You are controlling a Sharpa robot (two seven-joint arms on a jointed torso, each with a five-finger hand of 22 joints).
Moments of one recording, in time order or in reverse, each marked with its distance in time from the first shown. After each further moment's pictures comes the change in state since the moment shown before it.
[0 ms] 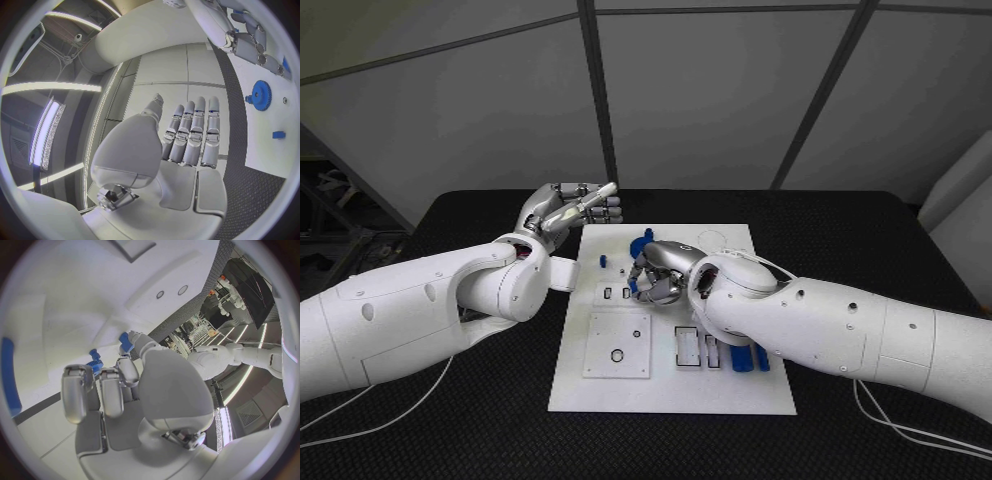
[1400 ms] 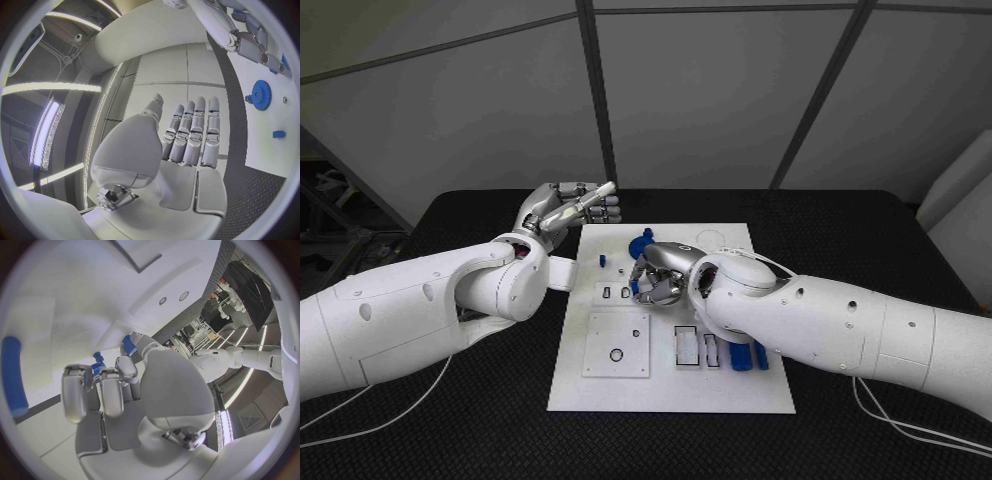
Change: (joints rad) left arm 0.000 -0.002 0.000 0.000 0.000 0.000 -0.001; left_hand 0.000 0.000 0.000 0.000 0.000 0.000 0.000 0.000 0.000 0.000 0.000 0.000 0.000 0.000 0.000 0.000 0.000 0.000 0.000 0.000 0.000 -0.001; right arm 0.001 -0.001 0.002 -0.008 -0.017 0.043 -0.002; right_hand -0.034 -0.034 0.003 0.004 -0.004 -0.045 0.020 -0.018 0.001 -0.030 0.016 -0.032 -0.032 0.000 0.000 -0.004 0.001 0.000 0.000 0.000 -0.004 0.000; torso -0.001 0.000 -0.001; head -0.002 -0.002
